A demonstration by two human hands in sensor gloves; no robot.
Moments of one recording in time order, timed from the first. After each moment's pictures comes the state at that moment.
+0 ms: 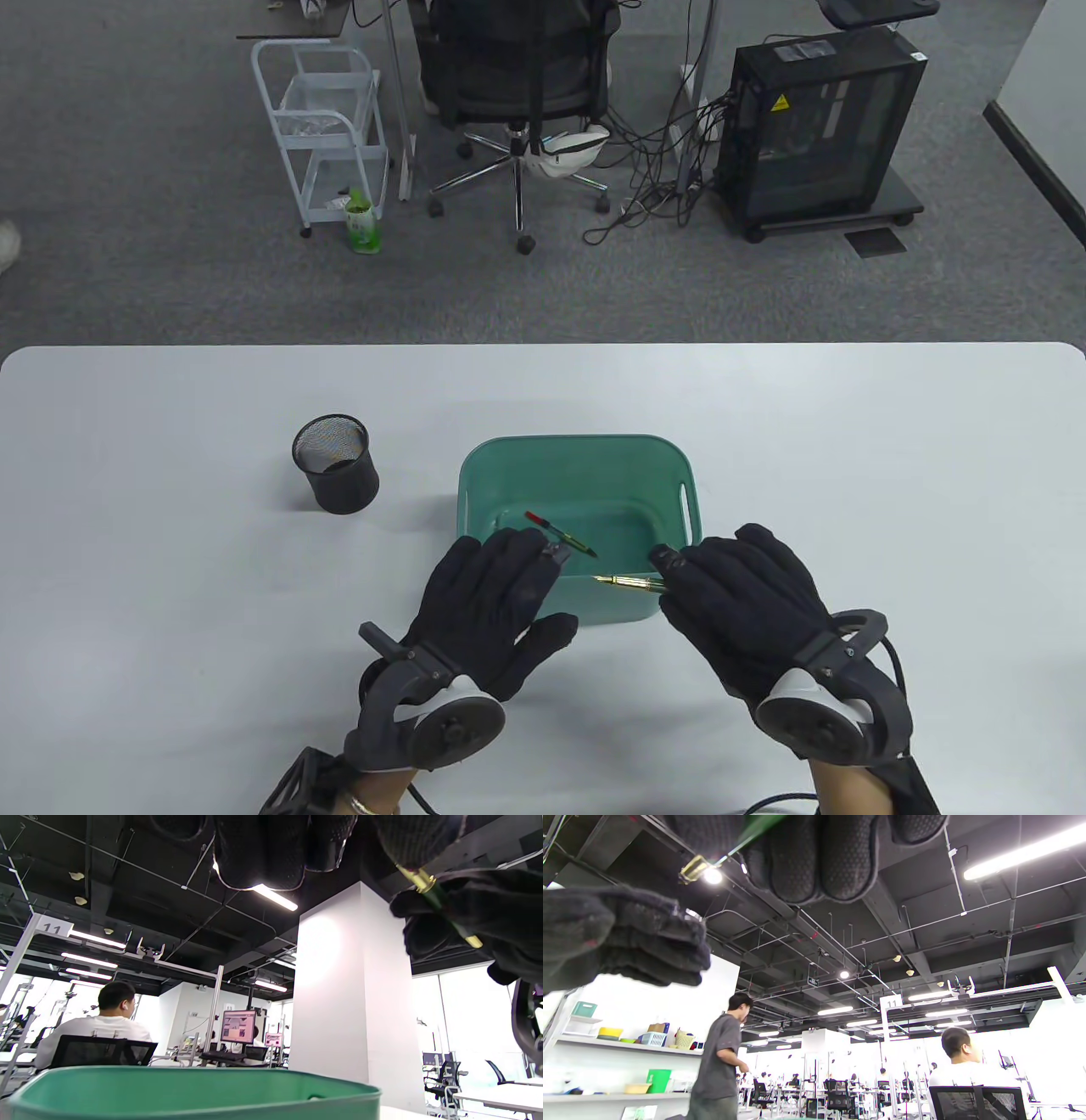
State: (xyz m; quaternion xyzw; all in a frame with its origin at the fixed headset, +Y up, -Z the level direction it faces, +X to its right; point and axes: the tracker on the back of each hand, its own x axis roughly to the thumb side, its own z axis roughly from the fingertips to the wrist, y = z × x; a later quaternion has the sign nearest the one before) left_hand -0.114 -0.595 -0.212 0.27 -0.31 0.13 0.90; right_hand 0.159 -0.590 -0.216 0.27 -0.37 0.88 0.16
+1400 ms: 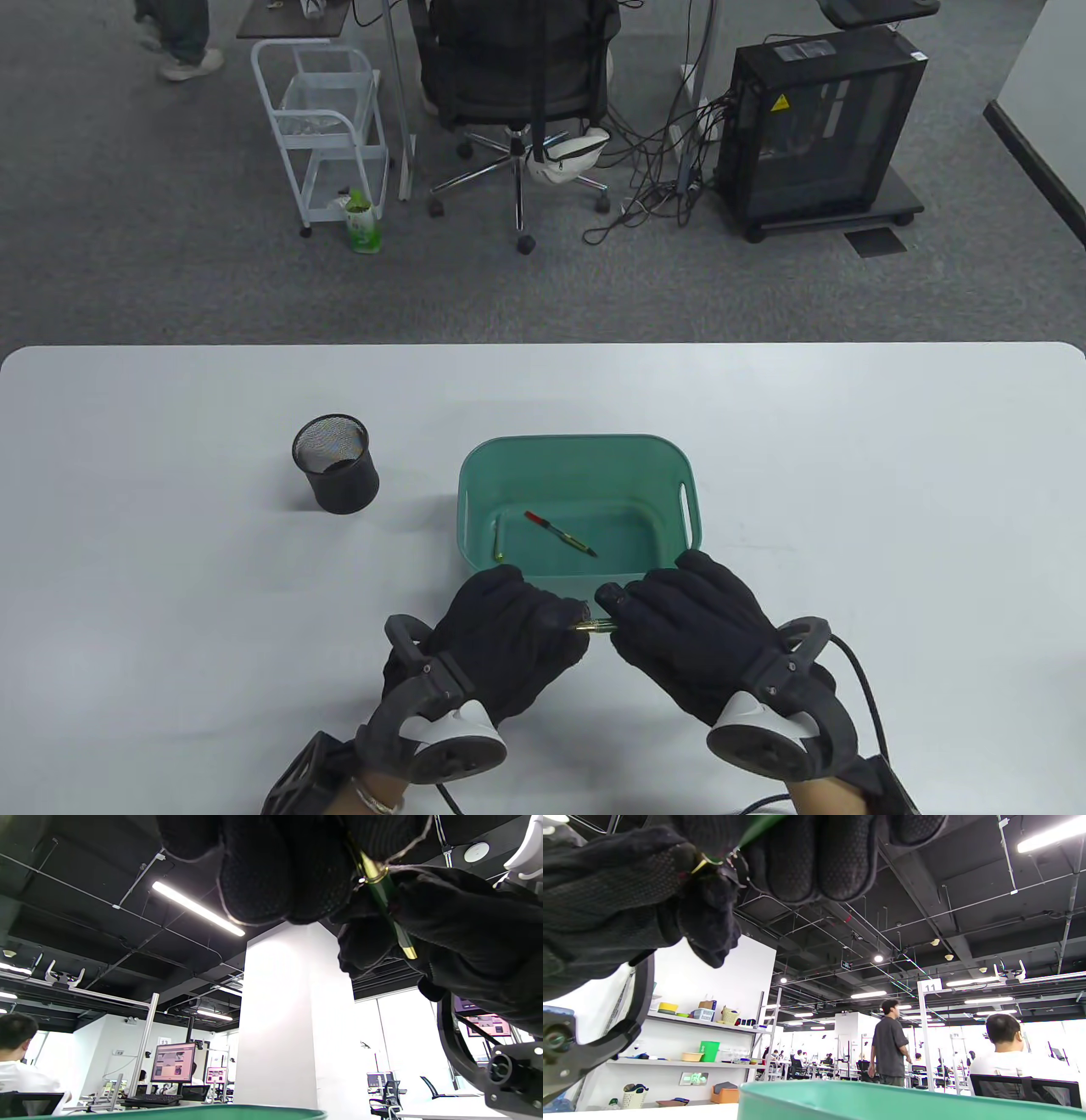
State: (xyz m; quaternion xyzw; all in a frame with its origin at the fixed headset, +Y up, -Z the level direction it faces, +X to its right) left_hand -0.104 -0.603 -0.210 0.32 -0.41 0.14 0.84; right_hand 0.128 -0.603 -0.208 0.33 -0.35 0.86 0.15
